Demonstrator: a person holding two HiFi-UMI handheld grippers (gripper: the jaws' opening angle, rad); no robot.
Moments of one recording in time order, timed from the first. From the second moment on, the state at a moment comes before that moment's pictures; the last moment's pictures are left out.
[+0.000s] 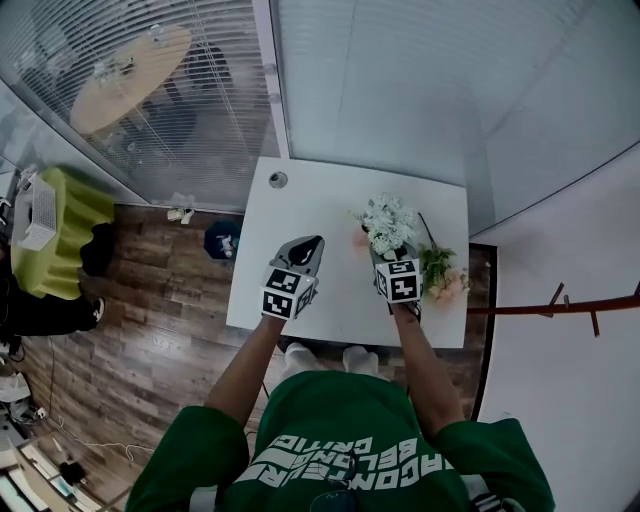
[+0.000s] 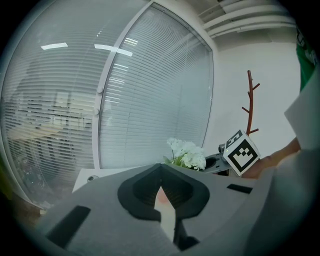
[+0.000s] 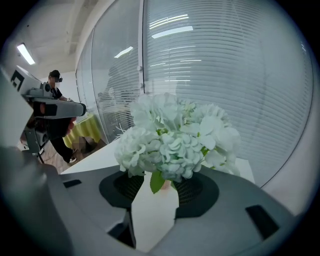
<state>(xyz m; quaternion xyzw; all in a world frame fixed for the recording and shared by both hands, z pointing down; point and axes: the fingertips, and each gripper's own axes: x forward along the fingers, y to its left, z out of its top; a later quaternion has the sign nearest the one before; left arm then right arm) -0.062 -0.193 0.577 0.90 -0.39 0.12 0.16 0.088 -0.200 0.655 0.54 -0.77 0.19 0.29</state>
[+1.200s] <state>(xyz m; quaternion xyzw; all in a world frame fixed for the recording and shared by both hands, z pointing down) -0.038 -0.176 0.552 0.93 -0.32 0.12 0.12 0.126 -0.122 0.579 0.62 -0.74 0.15 0.22</state>
